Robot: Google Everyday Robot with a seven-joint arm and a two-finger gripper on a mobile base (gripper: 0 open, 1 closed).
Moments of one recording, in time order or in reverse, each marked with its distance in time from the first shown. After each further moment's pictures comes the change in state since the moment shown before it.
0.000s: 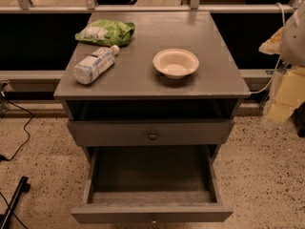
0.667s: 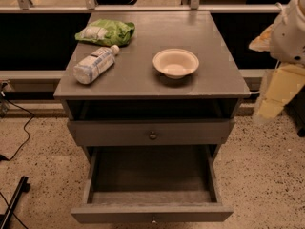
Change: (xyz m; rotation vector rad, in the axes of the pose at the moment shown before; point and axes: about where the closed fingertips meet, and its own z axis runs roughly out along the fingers) arm -0.015 -0.005 0.005 0.000 -0.017 -0.043
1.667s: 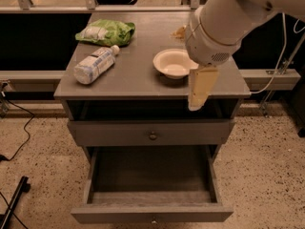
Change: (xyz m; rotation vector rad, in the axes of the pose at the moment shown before) arm -0.133 -0.032 0.066 0.133 -0.136 -0.457
